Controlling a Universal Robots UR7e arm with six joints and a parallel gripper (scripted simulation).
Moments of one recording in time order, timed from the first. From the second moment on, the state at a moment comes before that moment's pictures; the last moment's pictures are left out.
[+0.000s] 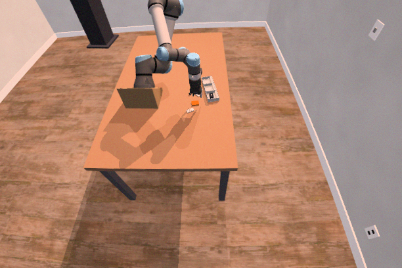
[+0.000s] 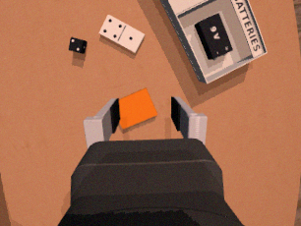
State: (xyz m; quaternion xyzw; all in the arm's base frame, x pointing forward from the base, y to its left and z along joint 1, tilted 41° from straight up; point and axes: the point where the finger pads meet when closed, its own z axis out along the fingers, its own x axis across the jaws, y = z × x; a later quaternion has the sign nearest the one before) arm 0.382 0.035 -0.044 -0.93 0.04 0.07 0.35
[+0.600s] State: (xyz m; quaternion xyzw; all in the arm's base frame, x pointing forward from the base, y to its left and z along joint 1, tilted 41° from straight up) arm 0.365 0.020 -0.047 -0.90 0.26 0.14 0.33
